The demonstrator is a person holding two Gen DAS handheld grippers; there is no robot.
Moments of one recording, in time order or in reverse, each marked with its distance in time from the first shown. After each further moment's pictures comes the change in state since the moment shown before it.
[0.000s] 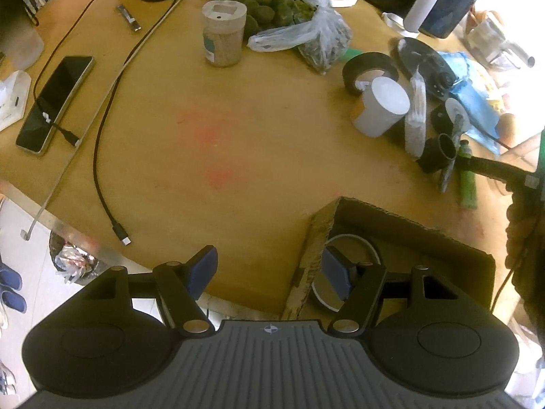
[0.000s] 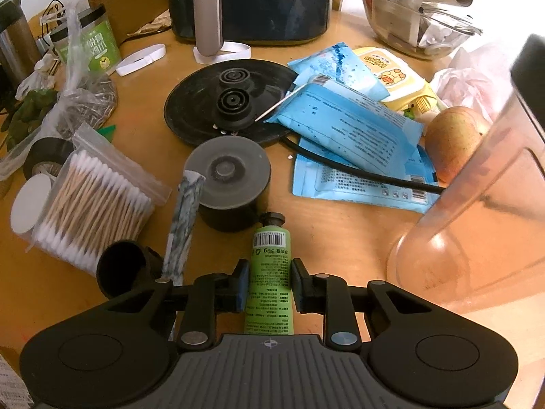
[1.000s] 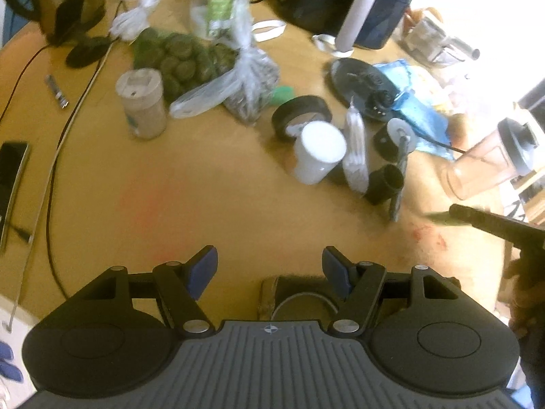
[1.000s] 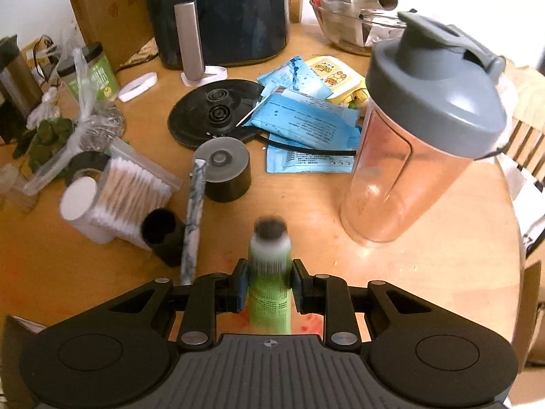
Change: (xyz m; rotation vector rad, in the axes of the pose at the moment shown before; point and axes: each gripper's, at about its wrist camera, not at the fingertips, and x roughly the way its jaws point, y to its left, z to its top) left arm -0.001 -0.033 0.046 0.219 -0.077 -0.146; right arm -0.088 -0.007 -0.033 0.192 -0.018 -0.047
